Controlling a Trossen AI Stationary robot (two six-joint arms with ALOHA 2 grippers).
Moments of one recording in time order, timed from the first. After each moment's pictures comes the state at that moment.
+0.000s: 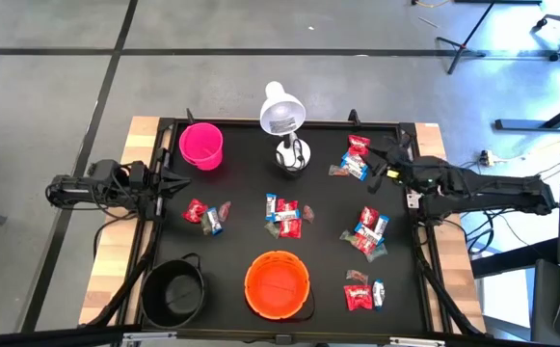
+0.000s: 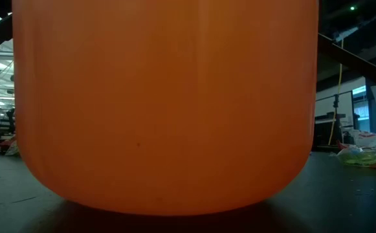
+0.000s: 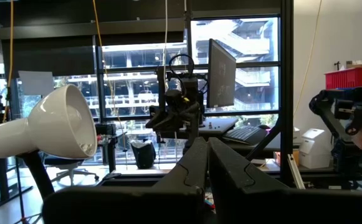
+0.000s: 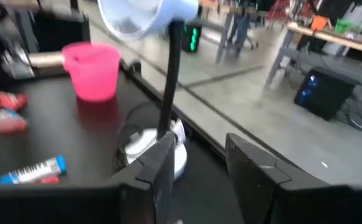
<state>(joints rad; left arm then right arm) -0.09 0.01 0.28 0.02 -0.12 0.06 -0.04 0.63 0.59 -0.25 0.60 0.02</state>
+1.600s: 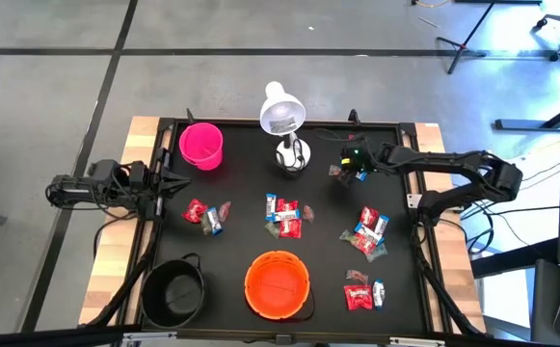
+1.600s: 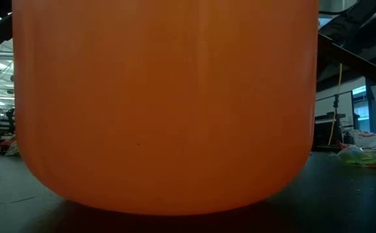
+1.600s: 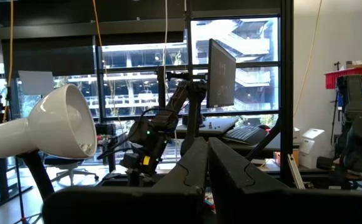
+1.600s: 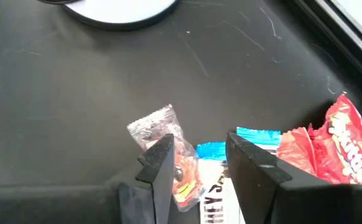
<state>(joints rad) -0.09 0.01 0.28 0.02 -0.12 0.06 -0.52 1.33 0.61 -0.22 0.13 0.01</state>
